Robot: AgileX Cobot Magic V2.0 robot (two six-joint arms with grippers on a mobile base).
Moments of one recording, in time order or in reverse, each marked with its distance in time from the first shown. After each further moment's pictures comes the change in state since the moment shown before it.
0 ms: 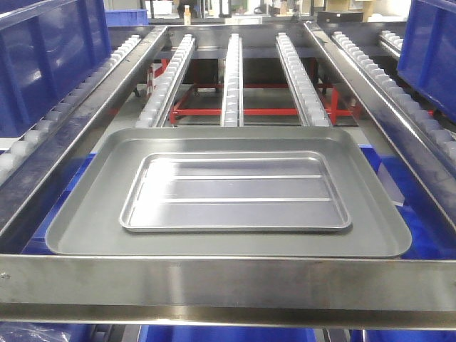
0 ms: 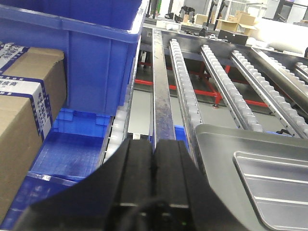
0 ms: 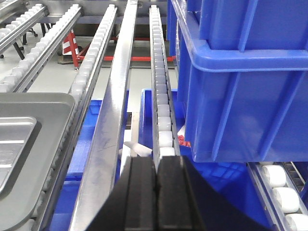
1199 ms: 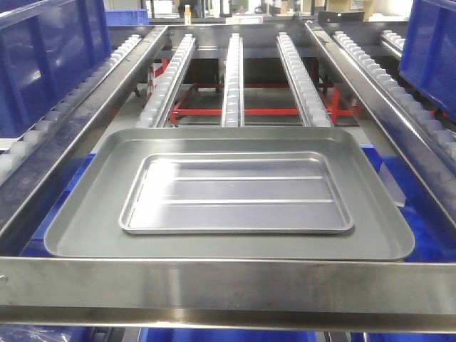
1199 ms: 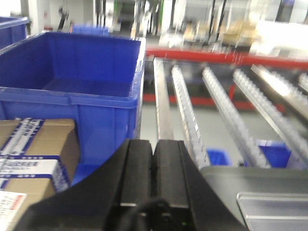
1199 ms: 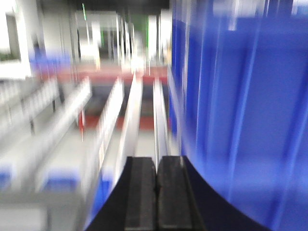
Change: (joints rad) left arm 0.000 0.173 -0.449 0.122 0.295 0.000; right arm 0.000 0.044 -0.249 0.000 -0.109 0.000
